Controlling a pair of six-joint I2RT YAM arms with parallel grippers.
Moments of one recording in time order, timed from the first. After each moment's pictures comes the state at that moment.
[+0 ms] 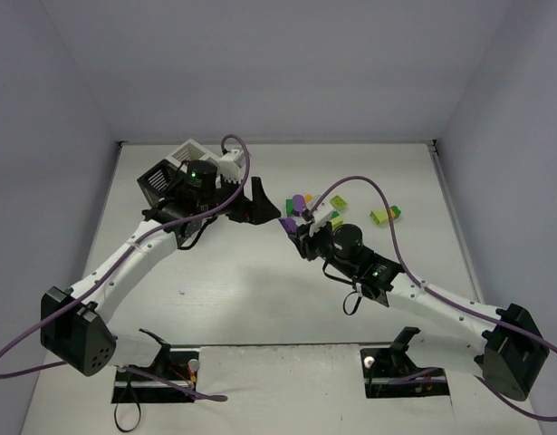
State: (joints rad) left arm -0.50 1.32 1.19 -0.33 0.44 -0.42; right arm 0.81 1.09 0.61 0.23 0.08 0.02
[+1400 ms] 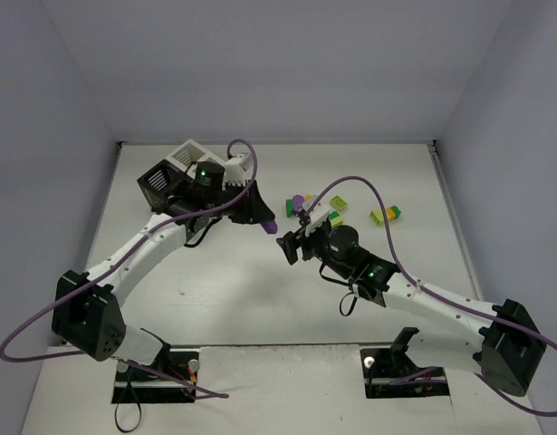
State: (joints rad) left arm -0.51 1.42 1.17 -0.29 0.51 -0.45; right arm 0.85 1.12 0.62 0.29 0.10 0.02
